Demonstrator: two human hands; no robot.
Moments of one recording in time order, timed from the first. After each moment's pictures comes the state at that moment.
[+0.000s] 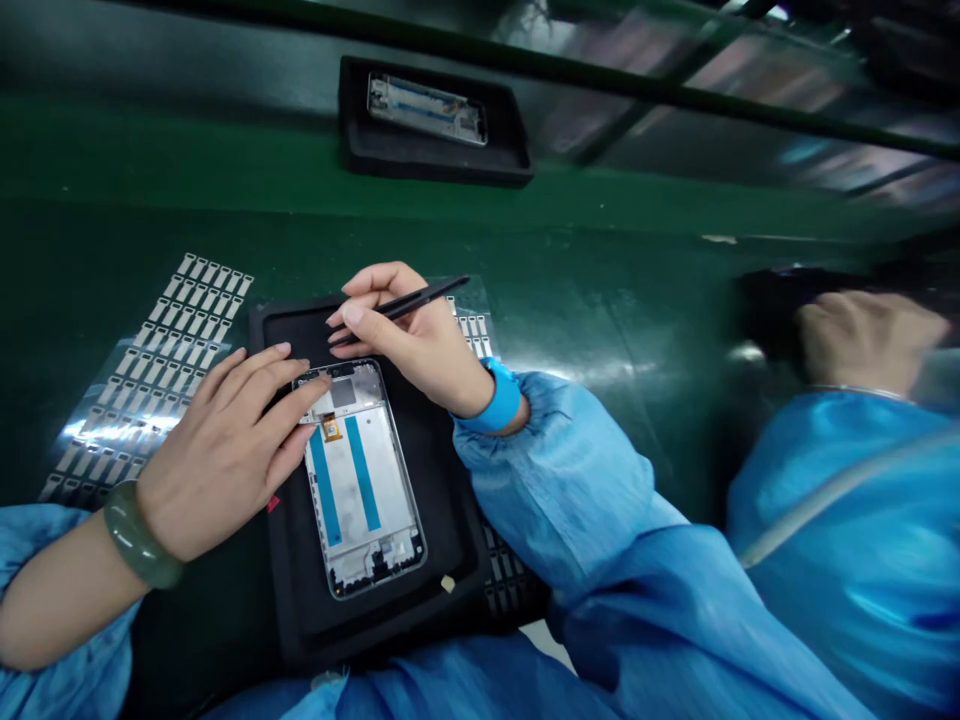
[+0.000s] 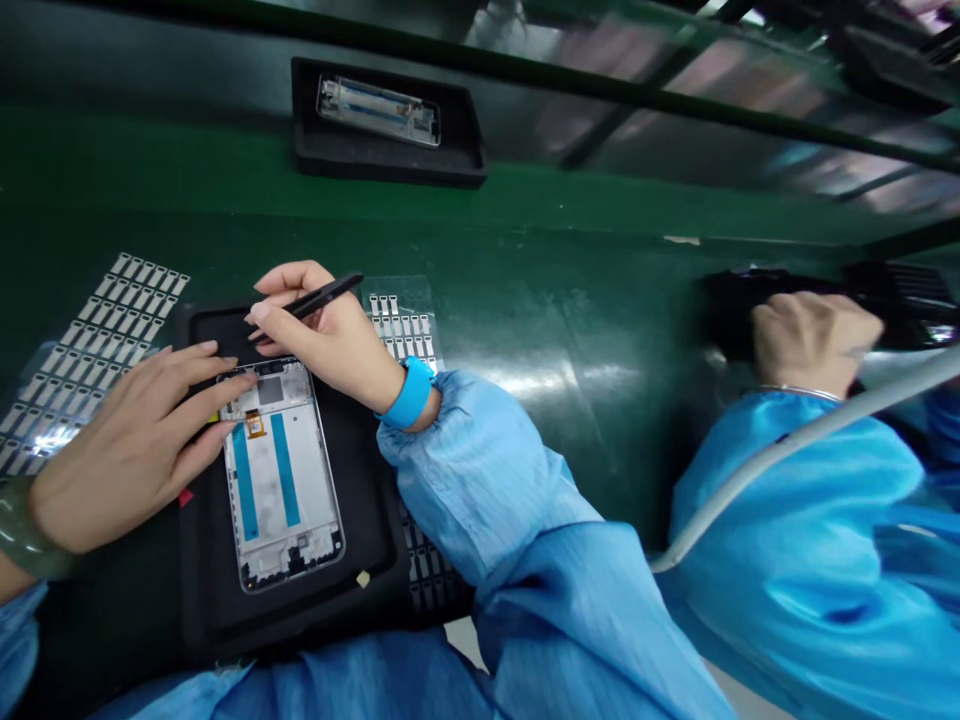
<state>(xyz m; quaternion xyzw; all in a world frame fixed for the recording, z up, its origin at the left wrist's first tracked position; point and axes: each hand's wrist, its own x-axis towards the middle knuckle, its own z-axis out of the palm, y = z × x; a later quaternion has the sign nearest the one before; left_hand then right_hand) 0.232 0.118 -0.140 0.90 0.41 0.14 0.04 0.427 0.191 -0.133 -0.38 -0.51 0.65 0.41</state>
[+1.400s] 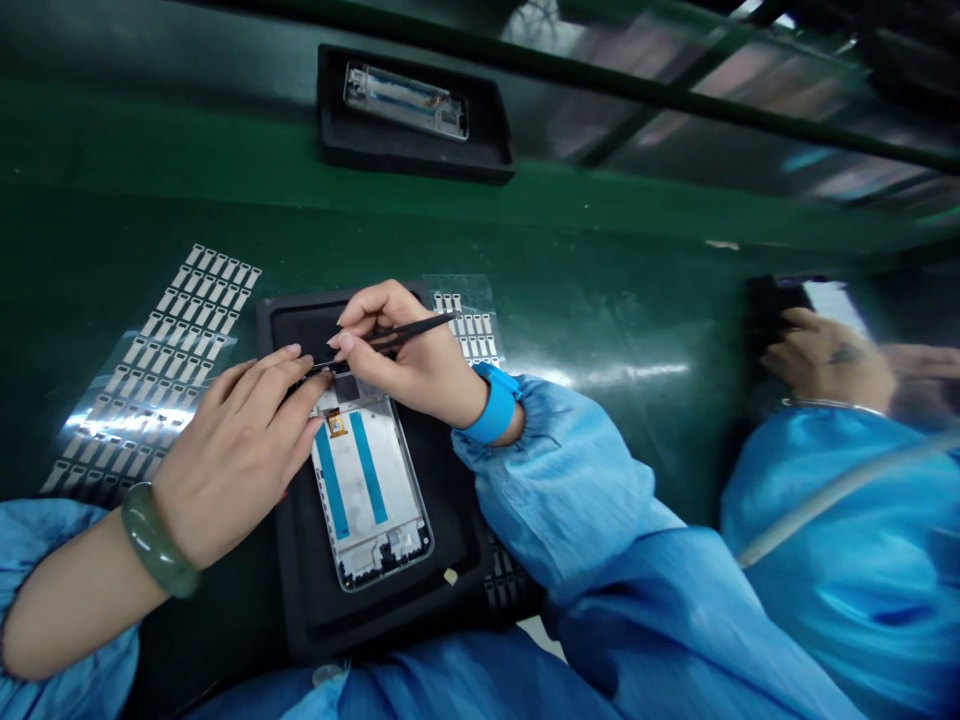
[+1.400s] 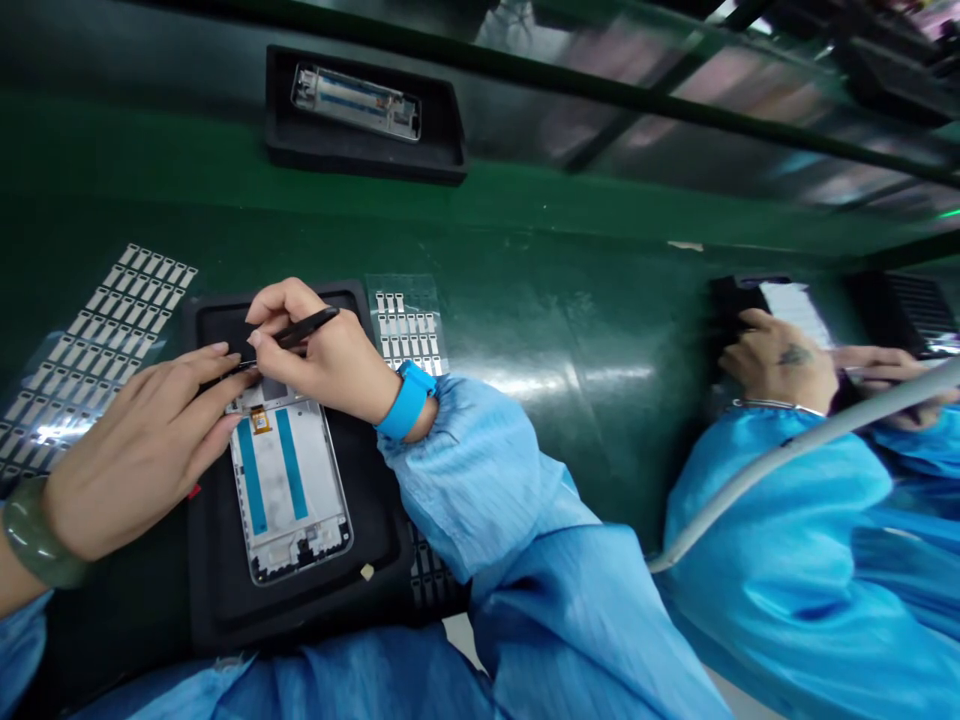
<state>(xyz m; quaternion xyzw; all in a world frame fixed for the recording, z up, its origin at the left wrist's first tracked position) 0.238 0.112 -0.136 0.89 0.44 0.13 0.00 0.426 0.183 -0.141 -0.35 -0.71 0.48 0.38</state>
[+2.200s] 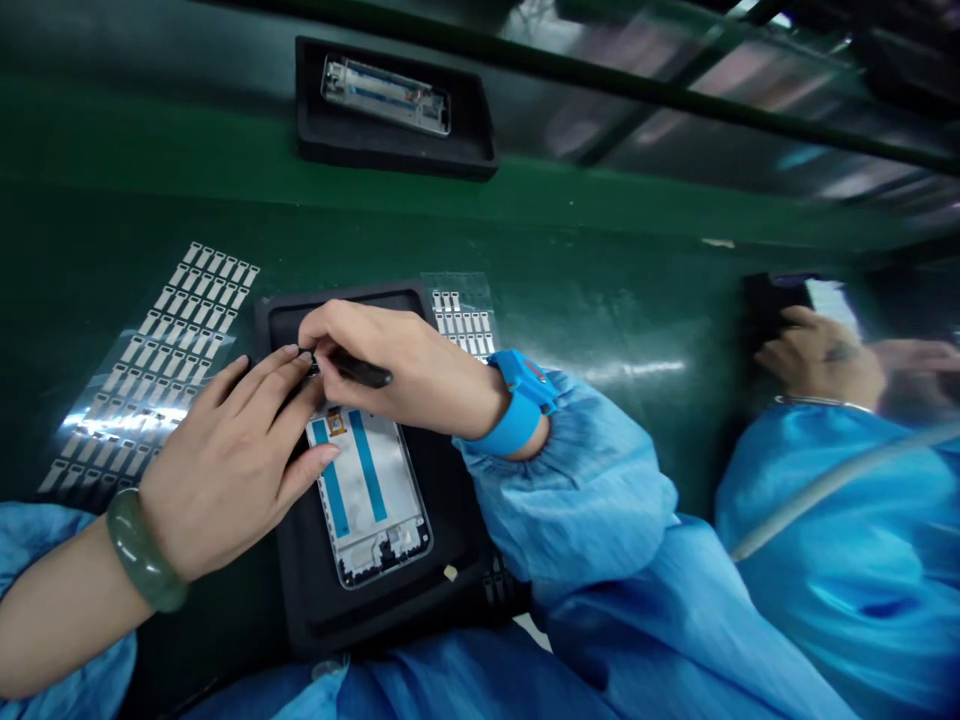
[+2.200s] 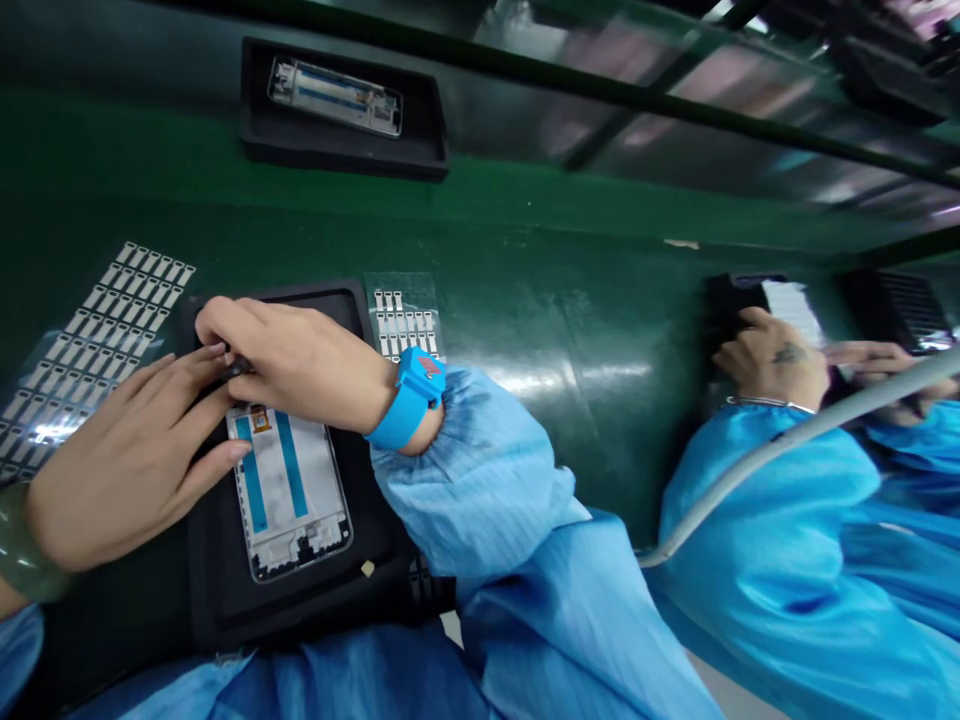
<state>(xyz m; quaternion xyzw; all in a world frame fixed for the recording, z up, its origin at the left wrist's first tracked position) 0.238 0.110 -0.131 0.90 0.43 0.11 0.03 0.423 0.185 -0.113 -0.27 -0.90 0.28 0.23</state>
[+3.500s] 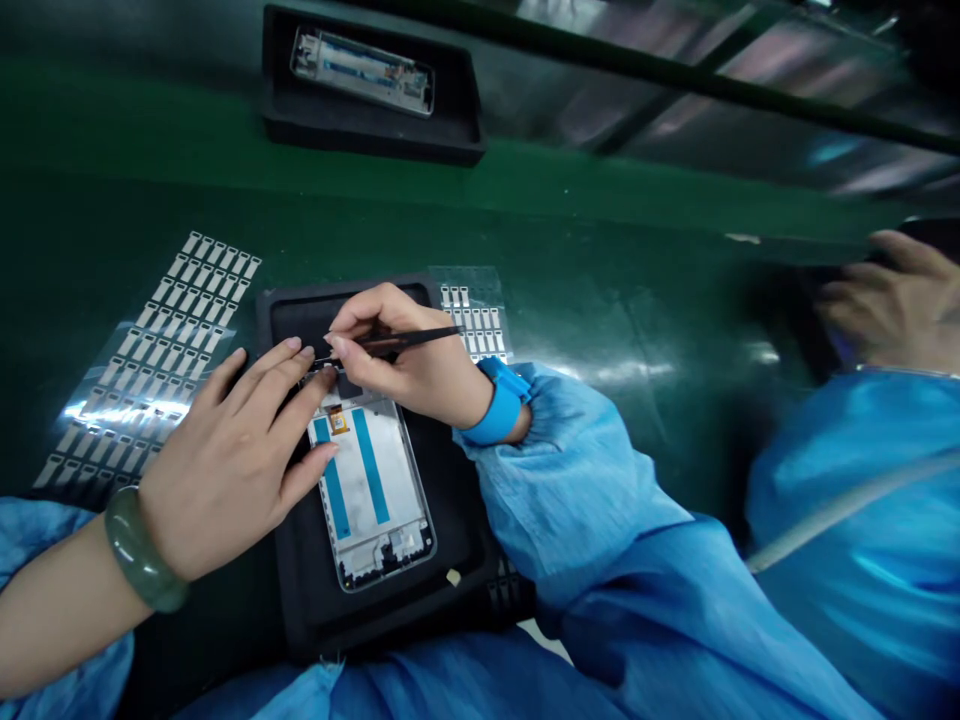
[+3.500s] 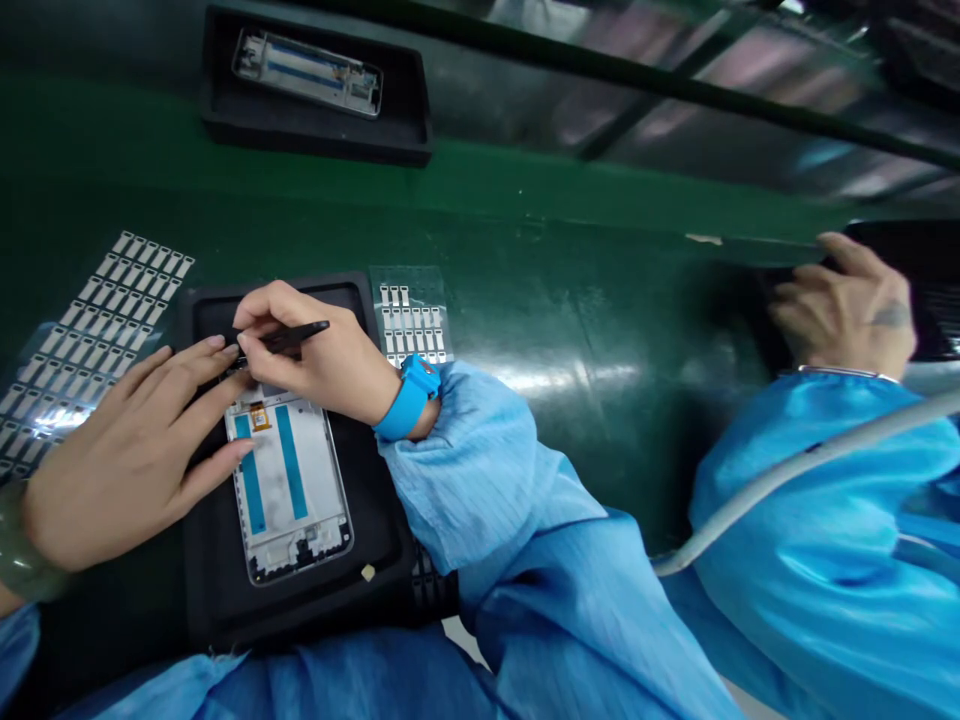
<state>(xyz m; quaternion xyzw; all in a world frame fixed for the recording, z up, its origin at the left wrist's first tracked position) 0.237 0.107 -0.132 0.90 0.44 0.08 0.03 0.426 0.182 -0.142 -0.30 -0.76 0.41 0.41</state>
